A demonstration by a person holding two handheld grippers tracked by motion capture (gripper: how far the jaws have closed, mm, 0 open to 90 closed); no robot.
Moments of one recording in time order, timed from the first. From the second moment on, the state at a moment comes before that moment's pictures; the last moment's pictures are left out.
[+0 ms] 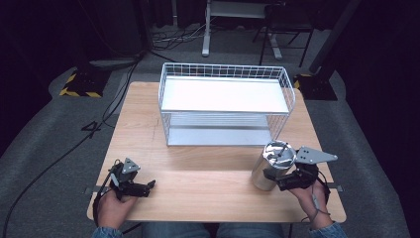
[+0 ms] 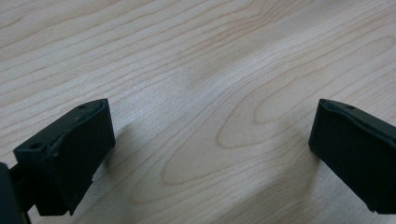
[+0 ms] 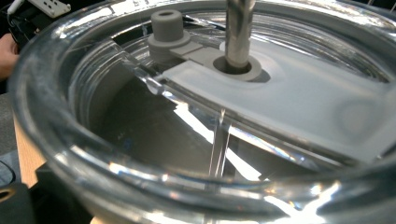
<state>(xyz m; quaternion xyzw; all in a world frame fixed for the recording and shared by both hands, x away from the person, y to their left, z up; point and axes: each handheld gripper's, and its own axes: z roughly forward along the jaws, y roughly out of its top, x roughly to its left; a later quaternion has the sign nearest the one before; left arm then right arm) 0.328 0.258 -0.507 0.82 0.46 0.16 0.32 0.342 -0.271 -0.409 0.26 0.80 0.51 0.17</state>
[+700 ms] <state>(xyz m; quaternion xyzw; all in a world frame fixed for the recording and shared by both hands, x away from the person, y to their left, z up) 0.328 0.258 -0.507 0.82 0.46 0.16 0.32 0.352 -0.270 -0.356 0.26 0.80 0.52 0.16</state>
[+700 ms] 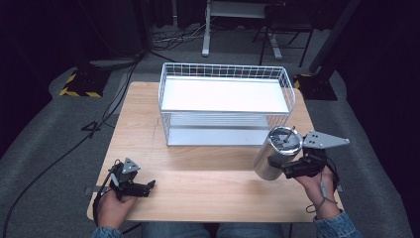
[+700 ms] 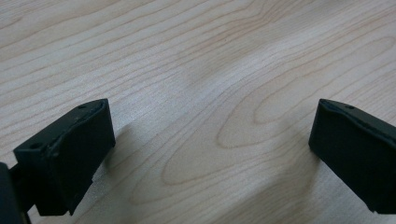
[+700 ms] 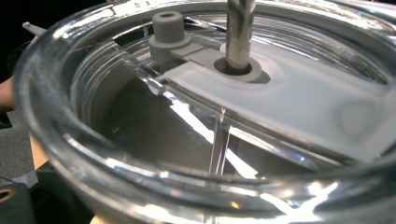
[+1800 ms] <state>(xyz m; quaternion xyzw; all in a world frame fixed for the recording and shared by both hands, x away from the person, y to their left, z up) 0.328 0.258 -0.507 0.82 0.46 0.16 0.32 0.378 -0.265 -0.276 0.26 0.79 0.52 0.18</state>
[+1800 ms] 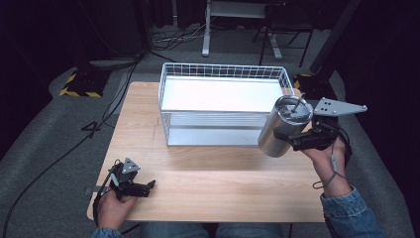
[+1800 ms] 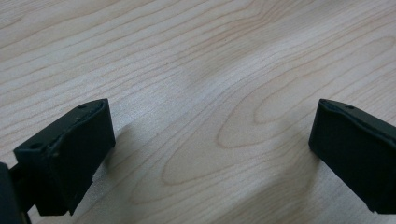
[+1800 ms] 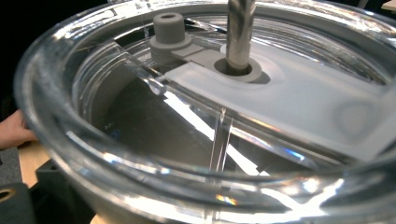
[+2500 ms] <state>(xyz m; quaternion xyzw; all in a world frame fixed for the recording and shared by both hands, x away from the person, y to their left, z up) 0.324 0.254 -0.507 0.80 0.47 0.17 0.32 0.425 -0.243 -0.225 0.26 0.78 0.53 0.19</state>
